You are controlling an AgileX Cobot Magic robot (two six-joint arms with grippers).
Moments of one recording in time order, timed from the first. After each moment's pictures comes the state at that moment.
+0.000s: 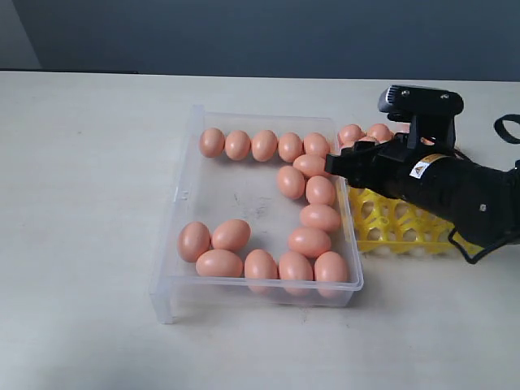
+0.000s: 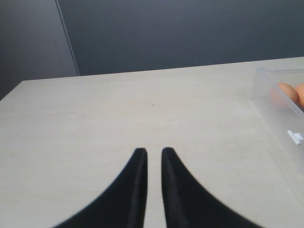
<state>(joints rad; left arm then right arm) 0.09 0.03 -0.01 0.18 0.25 -0.12 0.47 1.65 -0.58 0.34 -0.42 0.04</state>
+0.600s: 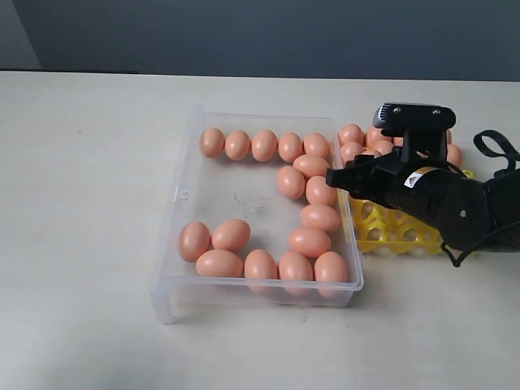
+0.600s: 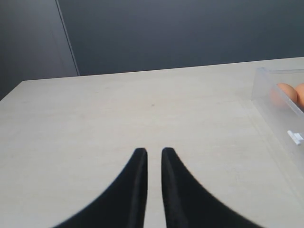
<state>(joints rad) 0.09 0.03 -0.01 0.18 0.25 -0.12 0.47 1.74 -0.58 0.42 -0.48 -0.05</state>
